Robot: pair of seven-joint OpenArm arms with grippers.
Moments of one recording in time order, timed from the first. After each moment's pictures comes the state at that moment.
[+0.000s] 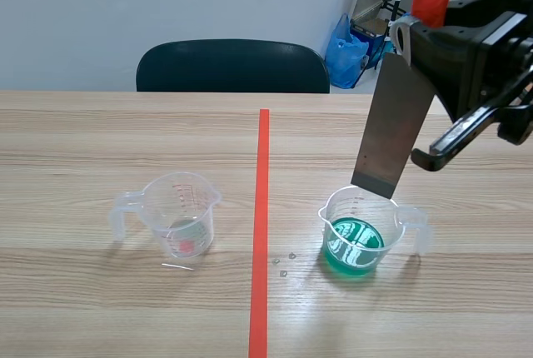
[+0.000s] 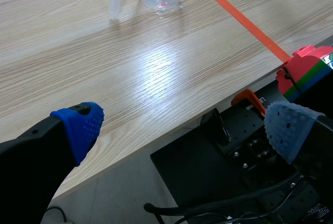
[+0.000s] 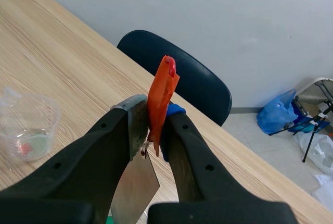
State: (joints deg) left arm 80.3 -41.2 -16.3 87.6 -8.9 -24.4 -58.6; right arm -28.1 28.1 8.3 128.6 12.1 25.8 -1.9
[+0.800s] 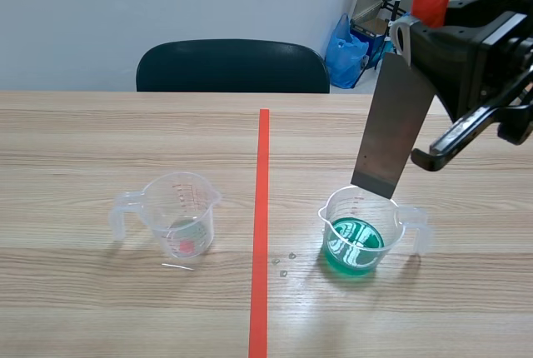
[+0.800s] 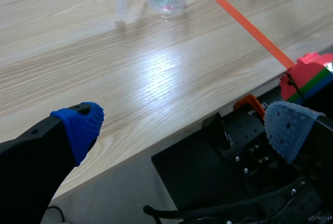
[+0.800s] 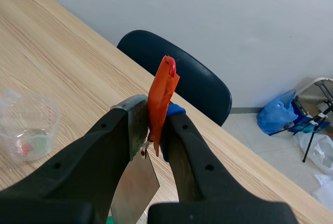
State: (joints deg) left arm 80.3 -41.2 -16.3 87.6 -11.9 -24.4 -58.6; right arm -28.1 28.1 8.3 128.6 12.1 25.8 -1.9
